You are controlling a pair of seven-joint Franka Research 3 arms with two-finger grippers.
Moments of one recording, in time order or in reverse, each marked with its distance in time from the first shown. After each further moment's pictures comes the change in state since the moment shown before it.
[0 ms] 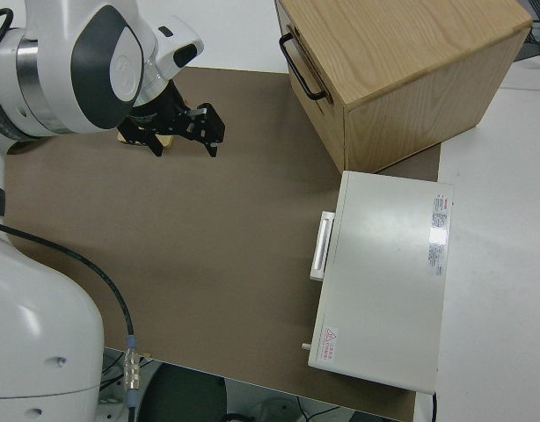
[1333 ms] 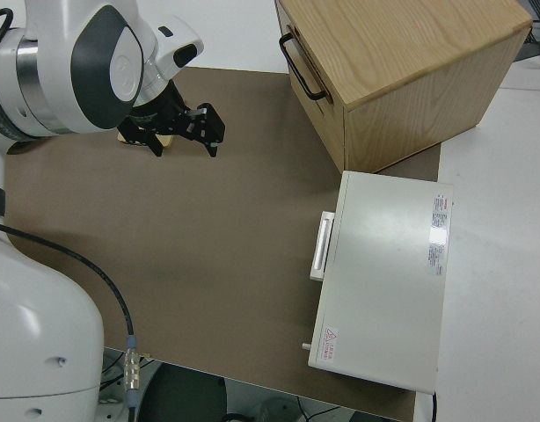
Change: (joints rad) left arm -0.001 0.126 -0.003 -0.004 0.003 -0.001 -0.170; right arm 0.000 0.000 0.000 0.000 0.000 0.000 0.000
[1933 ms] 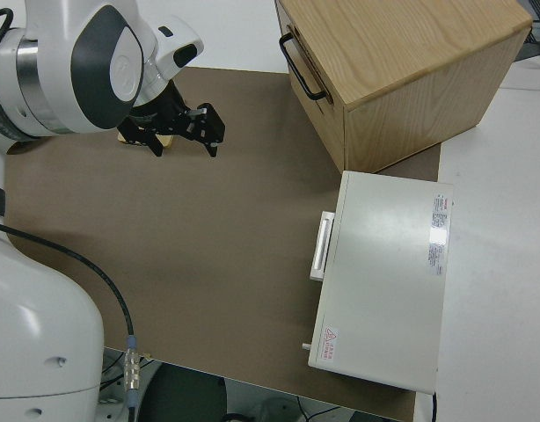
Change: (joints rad) left arm -0.001 0.000 -0.001 0.000 0.003 -0.004 0.000; right arm 0.000 0.000 0.000 0.000 0.000 0.000 0.000
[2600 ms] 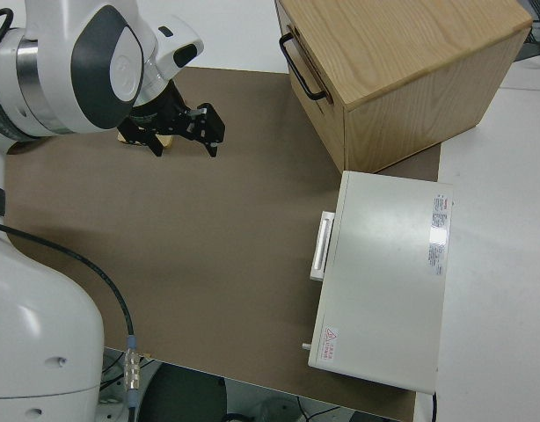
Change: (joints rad) left arm -0.008 -0.004 -0.002 0.114 -0.044 0.000 0.101; right arm 0.000 0.000 0.000 0.000 0.000 0.000 0.000
